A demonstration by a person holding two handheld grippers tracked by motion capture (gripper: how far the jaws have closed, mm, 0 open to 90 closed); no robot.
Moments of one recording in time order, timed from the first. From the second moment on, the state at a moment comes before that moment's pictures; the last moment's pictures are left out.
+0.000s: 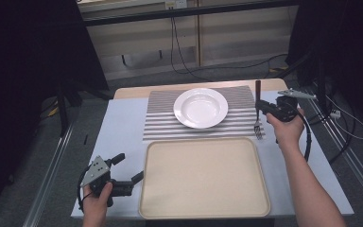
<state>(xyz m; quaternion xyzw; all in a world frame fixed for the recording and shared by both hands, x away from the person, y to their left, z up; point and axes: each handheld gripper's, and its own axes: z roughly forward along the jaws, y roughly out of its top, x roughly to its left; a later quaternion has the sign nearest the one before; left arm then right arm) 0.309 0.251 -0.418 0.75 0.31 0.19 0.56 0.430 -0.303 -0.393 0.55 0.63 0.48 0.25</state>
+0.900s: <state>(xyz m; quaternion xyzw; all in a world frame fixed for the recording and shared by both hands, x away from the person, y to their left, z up) 0.318 0.217 -0.401 0.75 0.29 0.17 0.57 0.370 -0.264 -0.370 0.46 0.61 0.60 0.23</state>
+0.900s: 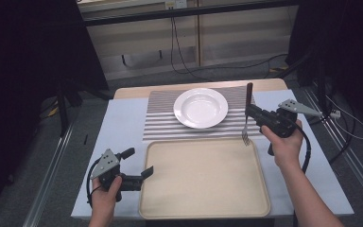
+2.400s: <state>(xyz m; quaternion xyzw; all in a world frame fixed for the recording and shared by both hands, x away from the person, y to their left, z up) 0.364 0.111 -0.344 0.72 0.30 0.13 0.61 0.335 -0.151 -0.394 0.35 0.67 0.63 0.18</state>
